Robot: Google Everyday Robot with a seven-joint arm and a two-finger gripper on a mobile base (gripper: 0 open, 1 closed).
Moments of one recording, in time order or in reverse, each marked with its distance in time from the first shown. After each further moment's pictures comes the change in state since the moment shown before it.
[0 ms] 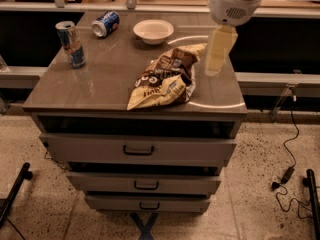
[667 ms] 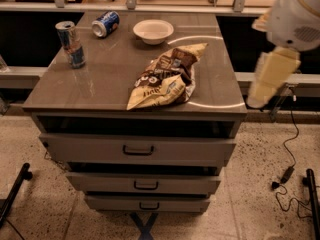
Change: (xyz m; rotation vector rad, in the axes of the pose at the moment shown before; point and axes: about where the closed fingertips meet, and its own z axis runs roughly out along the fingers) arm 0.066 0.088 -0.057 -0.074 -0.022 0.142
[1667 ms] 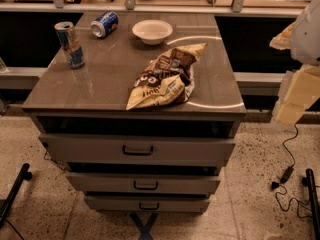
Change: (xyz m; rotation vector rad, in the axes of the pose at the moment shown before) arm 0.029 0.041 -0.014 -0.078 0.029 0.026
